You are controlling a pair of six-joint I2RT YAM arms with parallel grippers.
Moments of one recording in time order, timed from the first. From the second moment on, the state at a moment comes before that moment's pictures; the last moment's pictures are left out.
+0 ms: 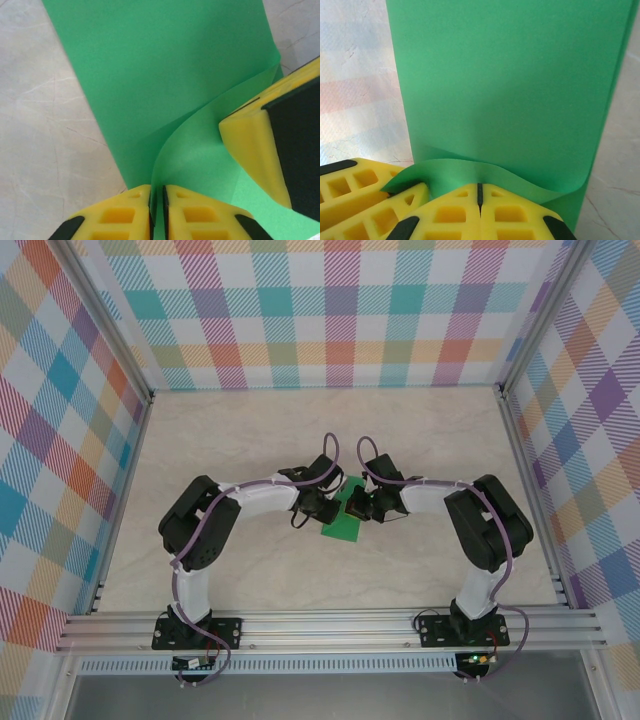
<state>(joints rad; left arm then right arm) -0.74 1.93 1.23 -0.45 0.08 -0.21 0.53 1.79 0.89 -0.15 -0.40 0.84</state>
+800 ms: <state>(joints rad) -0.74 1.77 1.09 -0.40 0.37 -0.27 0.53 1.79 0.88 -0.13 -0.41 0.83</state>
